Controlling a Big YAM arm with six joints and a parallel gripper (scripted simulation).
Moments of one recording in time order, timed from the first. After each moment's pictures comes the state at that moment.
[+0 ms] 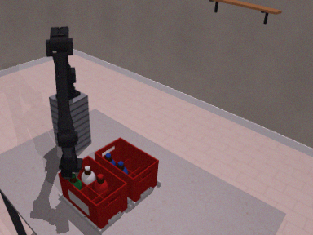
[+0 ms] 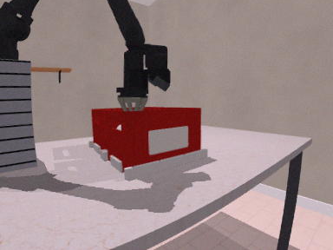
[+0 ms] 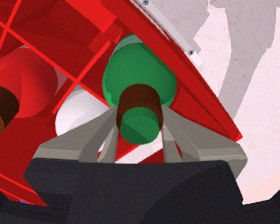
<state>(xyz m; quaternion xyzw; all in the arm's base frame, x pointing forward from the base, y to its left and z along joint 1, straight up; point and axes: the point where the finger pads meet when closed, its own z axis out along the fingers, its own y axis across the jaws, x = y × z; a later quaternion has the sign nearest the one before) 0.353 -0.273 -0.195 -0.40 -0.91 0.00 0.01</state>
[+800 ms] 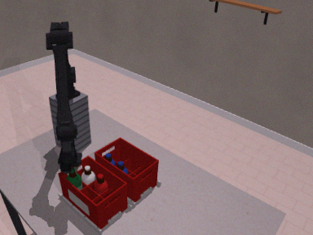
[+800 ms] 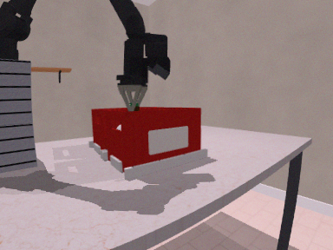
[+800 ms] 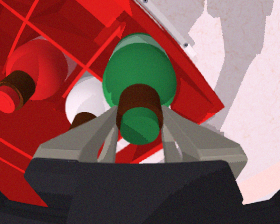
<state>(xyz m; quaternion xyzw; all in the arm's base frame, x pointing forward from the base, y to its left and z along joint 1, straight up) 0.353 -0.272 -0.162 -0.40 -0.91 -0.01 0.01</state>
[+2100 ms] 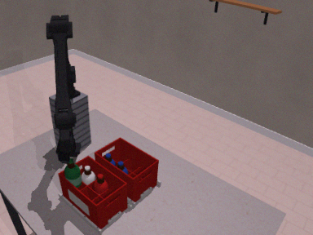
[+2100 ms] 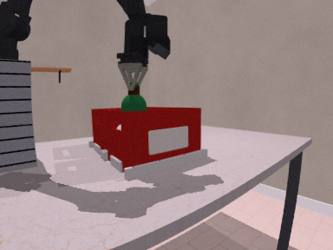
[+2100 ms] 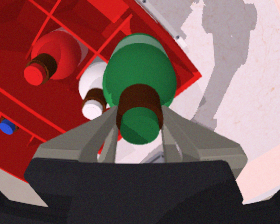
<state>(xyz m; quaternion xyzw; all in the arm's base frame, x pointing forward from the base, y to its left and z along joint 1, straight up) 0.354 -0.273 -0.102 -0.40 -0.91 -0.01 0.01</state>
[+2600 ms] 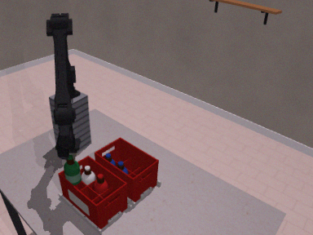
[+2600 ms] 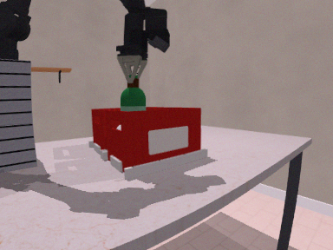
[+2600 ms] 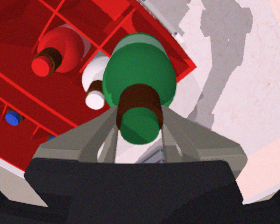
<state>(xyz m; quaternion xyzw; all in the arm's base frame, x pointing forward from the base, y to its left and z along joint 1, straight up) 0.352 -0.272 -0.081 -0.40 -0.91 -0.01 0.01</state>
